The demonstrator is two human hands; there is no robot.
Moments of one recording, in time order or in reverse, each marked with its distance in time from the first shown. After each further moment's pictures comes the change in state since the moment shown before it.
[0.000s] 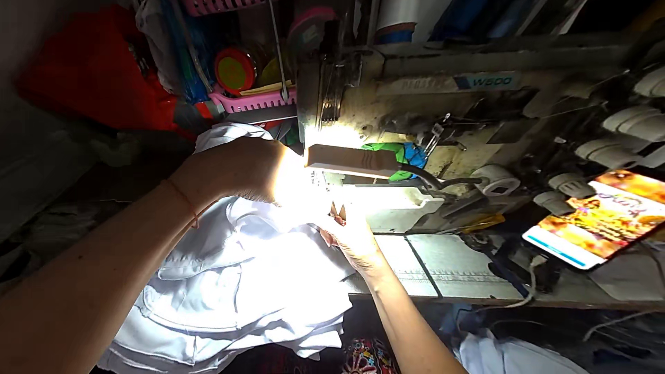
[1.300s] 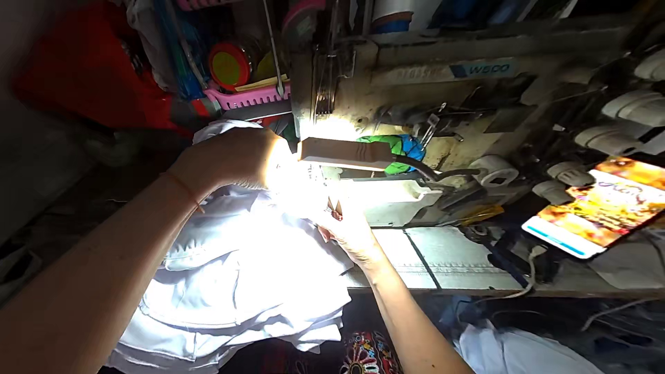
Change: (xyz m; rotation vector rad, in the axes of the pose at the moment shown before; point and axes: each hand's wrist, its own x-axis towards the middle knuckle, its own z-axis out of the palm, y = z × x) left_hand 0.009 0.034 -0.037 -0.048 -0.170 -0.273; right_hand -0.001 0.000 -0.003 -0.075 -0.030 -0.006
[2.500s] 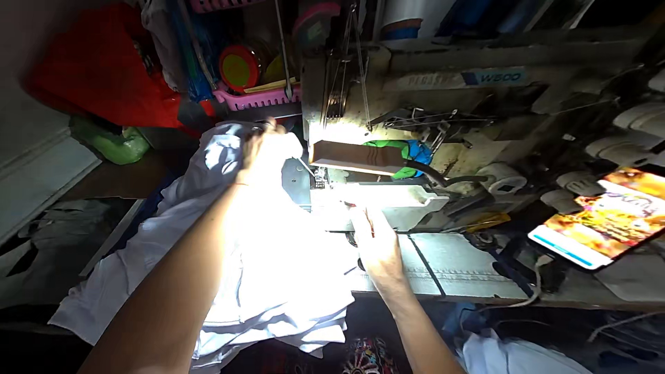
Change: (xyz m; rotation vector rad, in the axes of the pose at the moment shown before) left_hand 0.065 -0.018 0.077 -0.204 0.405 -0.522; right_hand -0.034 -0.001 -0.008 -0.472 0.375 -0.167
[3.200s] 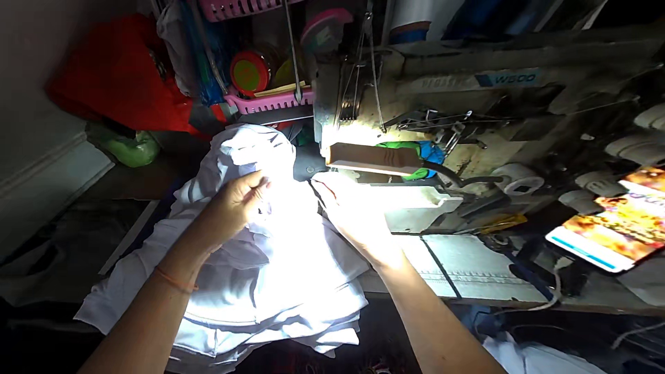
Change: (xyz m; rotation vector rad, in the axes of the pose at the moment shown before) left_hand -0.115 -0.057 -0.032 -0.935 -0.049 0.191; right_hand 0.052 -0.046 0.033 -0.402 -0.179 -0.443
